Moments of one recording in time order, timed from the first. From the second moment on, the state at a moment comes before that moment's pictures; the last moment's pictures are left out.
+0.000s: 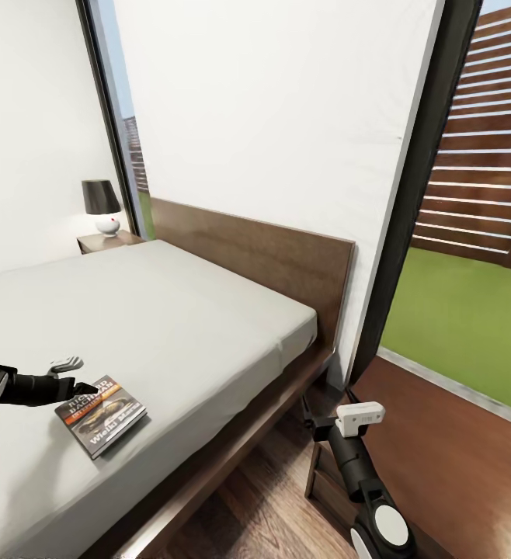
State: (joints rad) left arm -0.82 0.54 0.11 -0.70 -0.11 0.89 -0.83; right arm -0.09 -0.05 0.33 -1.58 -0.02 -0.06 -0.23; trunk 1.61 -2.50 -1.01
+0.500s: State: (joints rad) left arm -0.82 0.54 0.11 -0.71 -0.12 0.89 -0.84; right arm -0.09 -0.05 0.33 -1.58 -0.02 -0.06 -0.23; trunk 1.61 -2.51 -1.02
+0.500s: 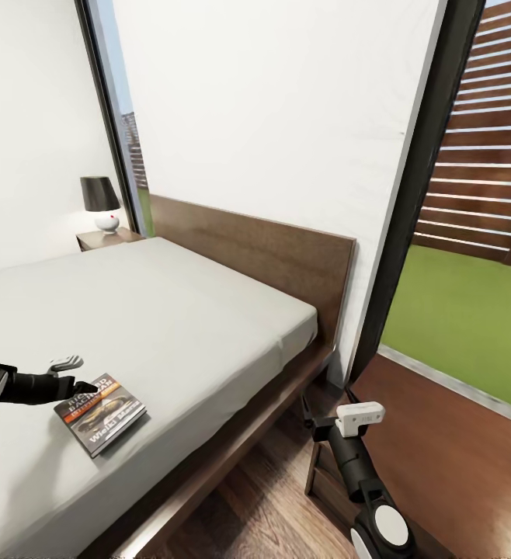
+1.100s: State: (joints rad) left arm -0.82 0.54 0.11 -0.71 -0.12 0.89 -0.84; right arm -0.09 -0.05 0.36 -1.58 -0.02 -0.06 -0.23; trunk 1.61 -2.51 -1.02
